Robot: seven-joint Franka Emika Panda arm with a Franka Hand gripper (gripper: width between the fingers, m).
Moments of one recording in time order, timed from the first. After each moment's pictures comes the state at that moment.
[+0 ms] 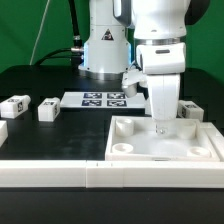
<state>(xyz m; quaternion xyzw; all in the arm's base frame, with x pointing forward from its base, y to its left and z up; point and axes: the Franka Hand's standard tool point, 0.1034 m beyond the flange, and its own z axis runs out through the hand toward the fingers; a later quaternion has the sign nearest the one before) 0.495 0.081 0.012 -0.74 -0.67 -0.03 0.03</state>
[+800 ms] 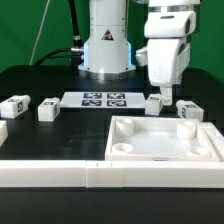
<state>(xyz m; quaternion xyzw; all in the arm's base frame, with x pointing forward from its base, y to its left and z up) 0.467 0.106 0.058 -0.84 -0.55 -0.04 0.01</state>
